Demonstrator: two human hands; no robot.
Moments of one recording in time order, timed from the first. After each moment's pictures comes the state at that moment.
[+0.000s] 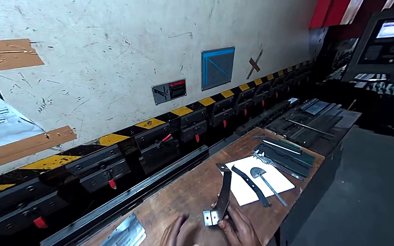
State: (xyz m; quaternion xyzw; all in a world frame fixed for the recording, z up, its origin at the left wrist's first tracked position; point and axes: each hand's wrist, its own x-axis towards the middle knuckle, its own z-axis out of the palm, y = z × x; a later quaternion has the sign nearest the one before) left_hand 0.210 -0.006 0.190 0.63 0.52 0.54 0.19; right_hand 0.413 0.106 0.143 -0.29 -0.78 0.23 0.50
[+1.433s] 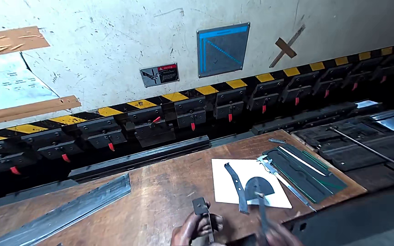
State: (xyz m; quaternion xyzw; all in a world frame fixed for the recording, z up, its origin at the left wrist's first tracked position) left_hand 0.427 0.050 0.217 0.53 0.50 0.62 0.28; right_hand 0.669 0.175 0.120 -0.29 -0.60 0.65 0.36
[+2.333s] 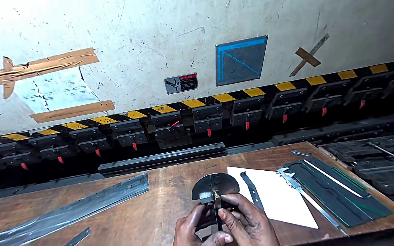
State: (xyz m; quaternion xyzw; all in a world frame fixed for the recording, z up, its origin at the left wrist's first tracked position) left_hand 0.421 0.036 0.241 0.53 0.56 0.61 0.16; right_hand 0.546 0.143 0.253 -0.10 -0.72 0.51 0.46
